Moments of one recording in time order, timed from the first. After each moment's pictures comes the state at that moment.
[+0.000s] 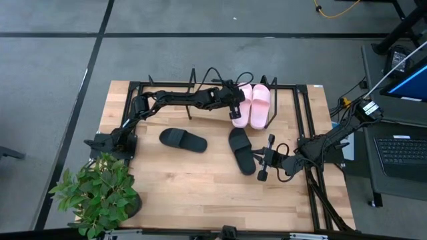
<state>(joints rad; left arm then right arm) 0.33 2.19 1.72 -0.15 -0.27 0.32 0.60 1.21 0.45 0.42 0.90 0.10</state>
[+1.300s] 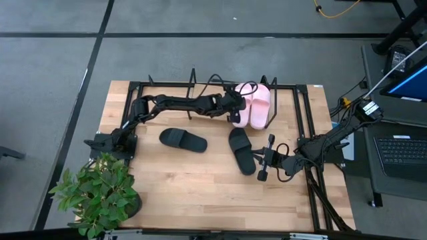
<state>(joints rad) 0.26 2.18 1.72 -0.20 -0.49 0.51 0.60 1.21 0.45 0.42 0.89 0.10</state>
